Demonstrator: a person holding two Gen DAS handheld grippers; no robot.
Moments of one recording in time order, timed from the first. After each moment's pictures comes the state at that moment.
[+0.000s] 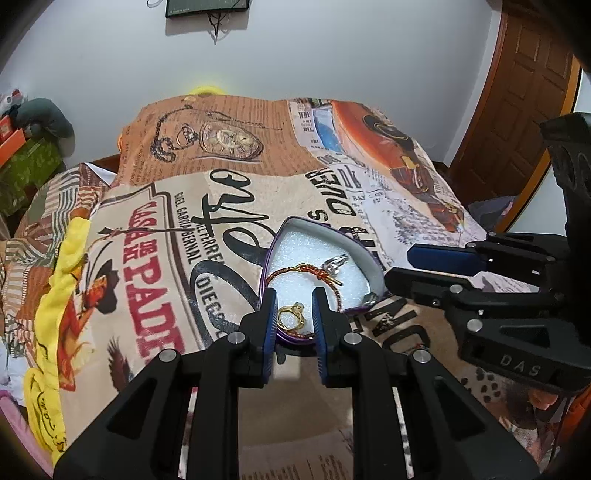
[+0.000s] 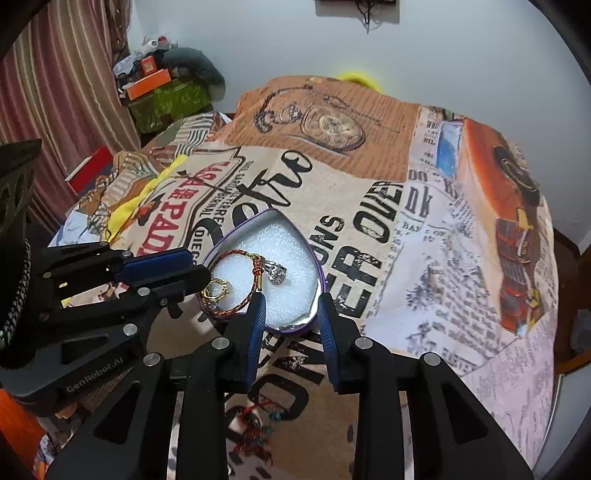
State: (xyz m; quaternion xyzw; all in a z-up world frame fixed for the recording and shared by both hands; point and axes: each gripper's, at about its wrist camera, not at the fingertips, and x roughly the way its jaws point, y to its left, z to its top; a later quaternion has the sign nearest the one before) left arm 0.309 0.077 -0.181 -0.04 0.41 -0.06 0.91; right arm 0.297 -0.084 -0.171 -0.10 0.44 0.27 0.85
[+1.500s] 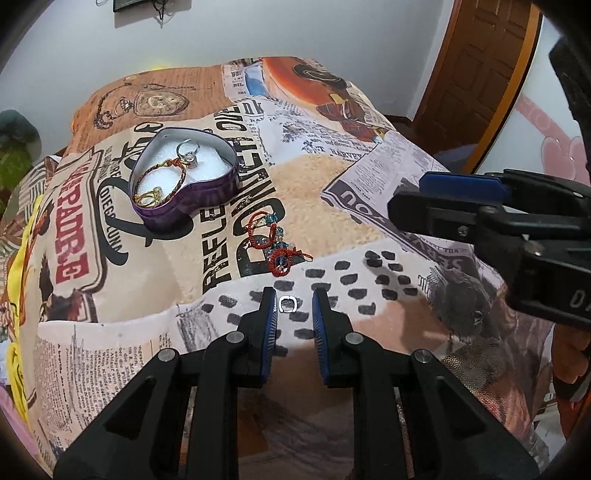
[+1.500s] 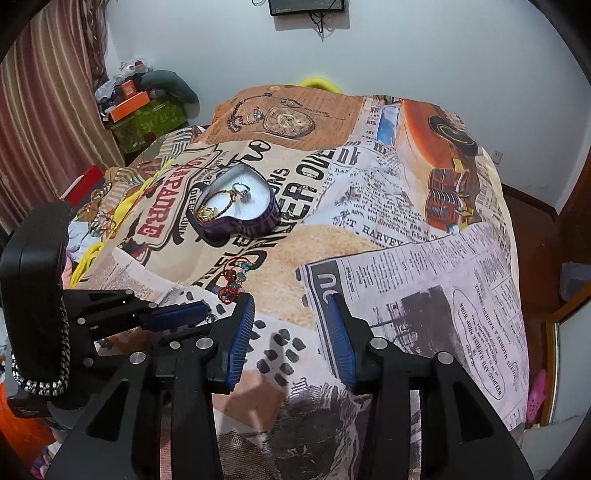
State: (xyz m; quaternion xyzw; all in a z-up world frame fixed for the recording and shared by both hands) left arm 0.233 -0.022 -0.218 0.00 0.46 -0.13 0.88; right arm 0.211 -0.166 -0.164 -0.05 0.44 0.22 0.87
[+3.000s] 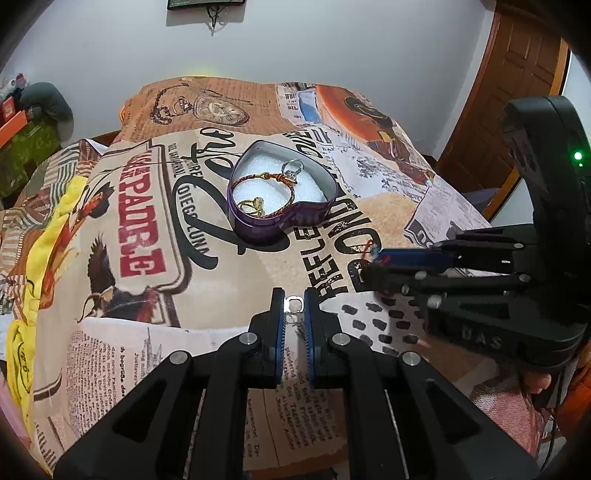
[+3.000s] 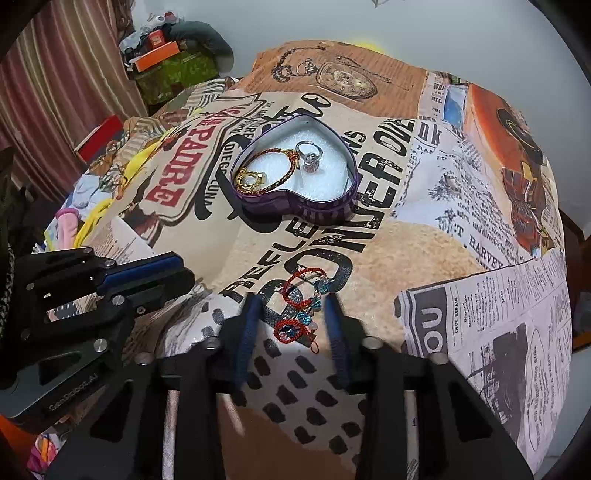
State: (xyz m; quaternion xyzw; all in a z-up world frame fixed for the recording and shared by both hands) left arm 0.229 0.052 -0.210 -0.05 0.42 -0.07 0.90; right arm 0.241 -0.094 -0.206 -0.11 0.49 0.27 0.82
